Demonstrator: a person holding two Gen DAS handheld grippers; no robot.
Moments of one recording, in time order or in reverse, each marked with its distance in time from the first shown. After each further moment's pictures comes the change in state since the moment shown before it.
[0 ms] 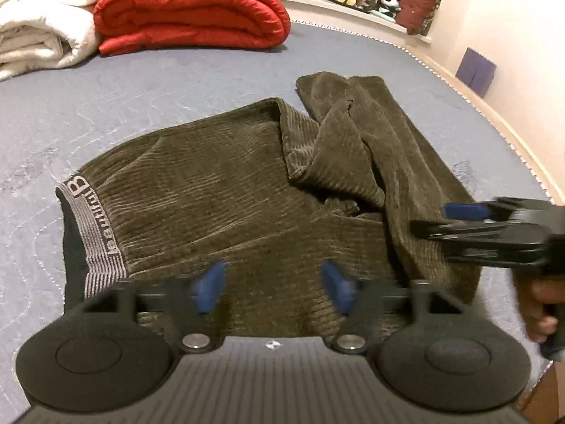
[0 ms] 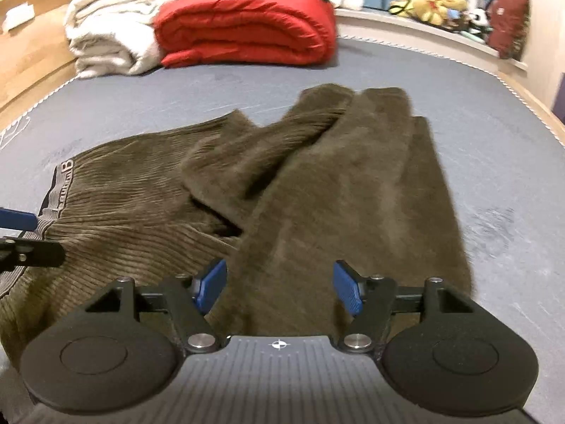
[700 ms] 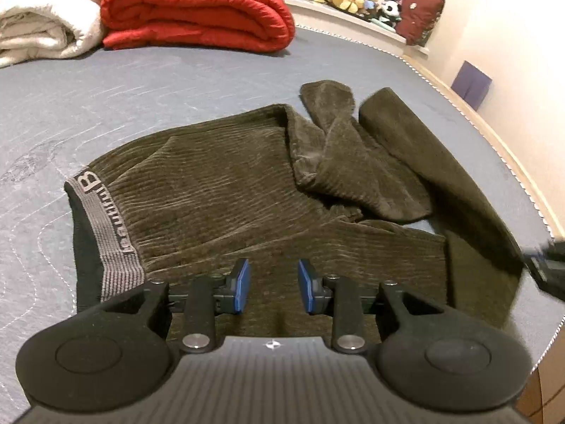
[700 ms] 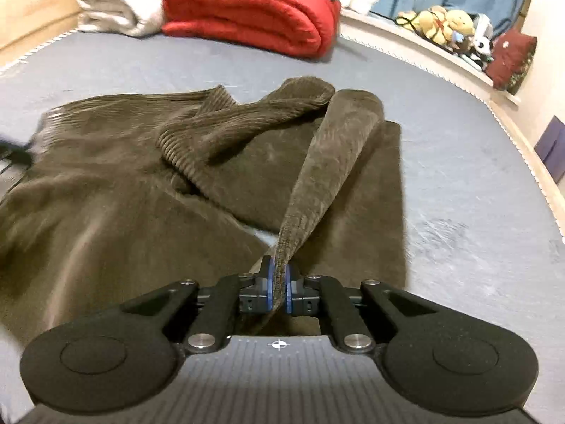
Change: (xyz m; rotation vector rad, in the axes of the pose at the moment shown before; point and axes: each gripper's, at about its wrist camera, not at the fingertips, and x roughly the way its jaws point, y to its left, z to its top) left arm -0.018 0.023 0.002 -0.032 -0.005 -0.042; right arm -0.080 -0.052 -0.044 -0.178 0.036 -0.068
